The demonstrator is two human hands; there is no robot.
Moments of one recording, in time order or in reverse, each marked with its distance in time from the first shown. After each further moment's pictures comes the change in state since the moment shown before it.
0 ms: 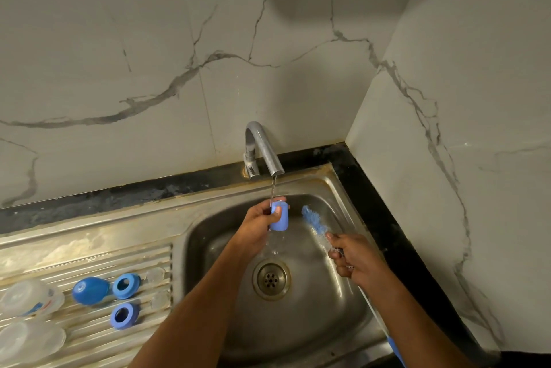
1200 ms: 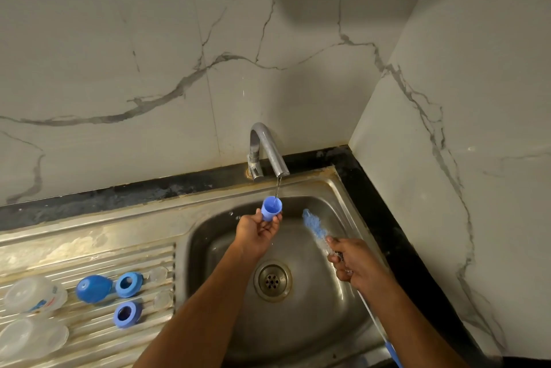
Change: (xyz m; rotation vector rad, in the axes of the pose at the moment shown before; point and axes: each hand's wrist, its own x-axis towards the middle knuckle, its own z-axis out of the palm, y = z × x) left_hand -0.010 0.009 0.002 -0.681 0.318 -0.281; right_hand 0.004 0.006 0.005 0.001 0.009 -0.006
